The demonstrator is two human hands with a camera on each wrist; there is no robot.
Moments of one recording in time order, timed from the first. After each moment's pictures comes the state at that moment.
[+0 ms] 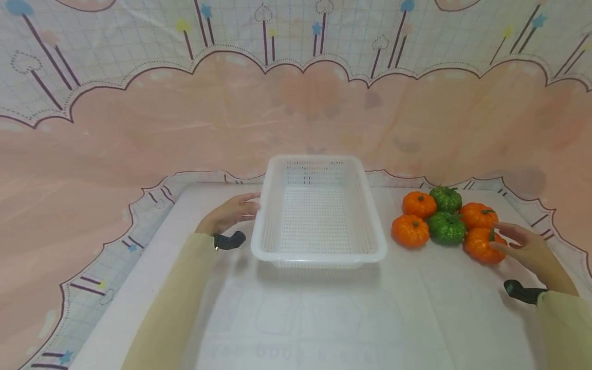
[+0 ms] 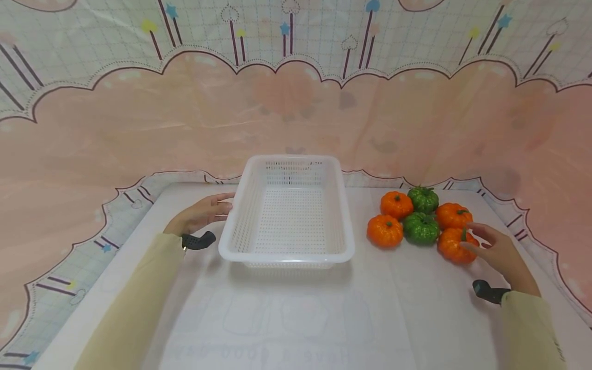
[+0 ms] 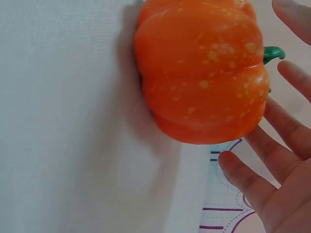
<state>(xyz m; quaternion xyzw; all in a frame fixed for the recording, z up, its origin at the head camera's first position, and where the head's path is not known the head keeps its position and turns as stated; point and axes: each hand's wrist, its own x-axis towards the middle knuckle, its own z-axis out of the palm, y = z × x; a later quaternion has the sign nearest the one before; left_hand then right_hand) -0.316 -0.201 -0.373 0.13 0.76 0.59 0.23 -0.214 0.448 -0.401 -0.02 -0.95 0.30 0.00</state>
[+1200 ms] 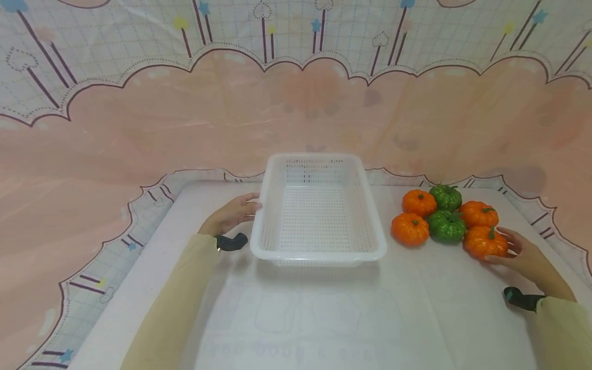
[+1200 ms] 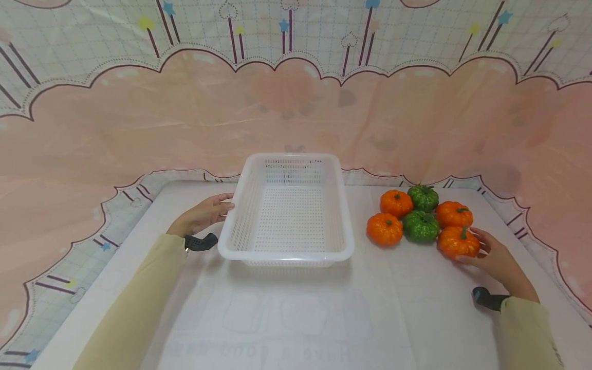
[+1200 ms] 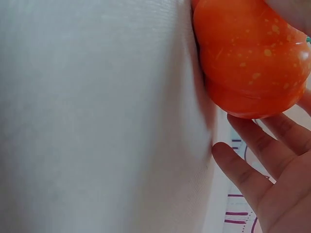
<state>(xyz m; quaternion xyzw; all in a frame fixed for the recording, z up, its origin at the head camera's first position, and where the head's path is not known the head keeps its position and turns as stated) -0.315 -0.196 -0.380 0.13 0.76 0.60 0.22 -0.209 0.458 -0.416 -0.02 -0.94 0.34 -0.09</state>
